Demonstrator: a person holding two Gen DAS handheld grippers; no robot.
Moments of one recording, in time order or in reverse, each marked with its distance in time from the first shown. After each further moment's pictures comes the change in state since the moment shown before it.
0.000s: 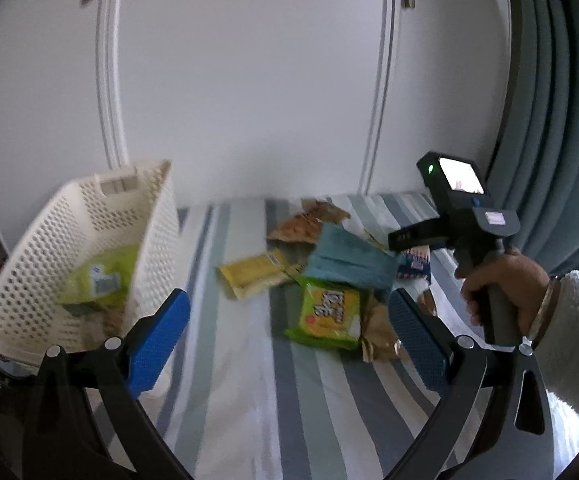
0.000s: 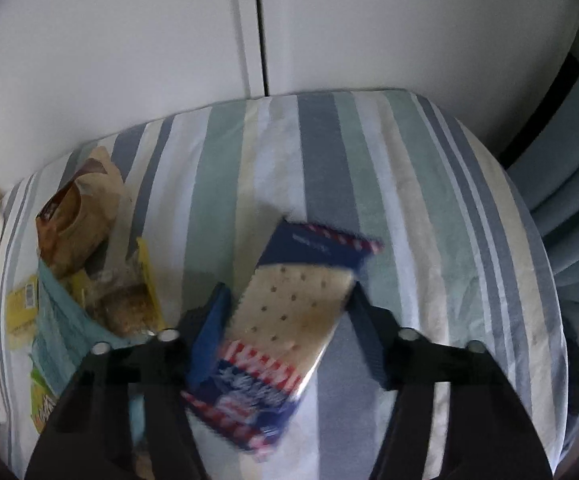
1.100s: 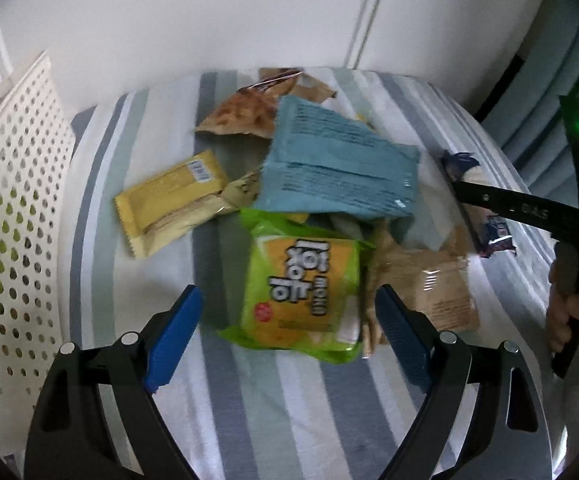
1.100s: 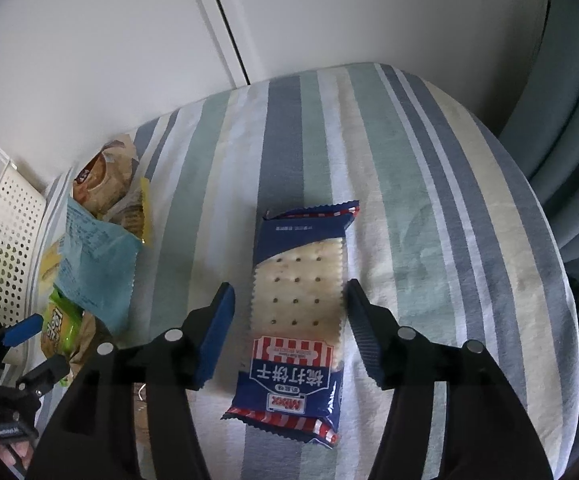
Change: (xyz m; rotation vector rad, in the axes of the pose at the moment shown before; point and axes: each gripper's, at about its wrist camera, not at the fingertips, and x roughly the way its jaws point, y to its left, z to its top) left arm 0.136 -0.021 -0.002 0.013 0.469 -0.097; right arm -0.024 -0.059 -0.049 0.029 -0.030 0.175
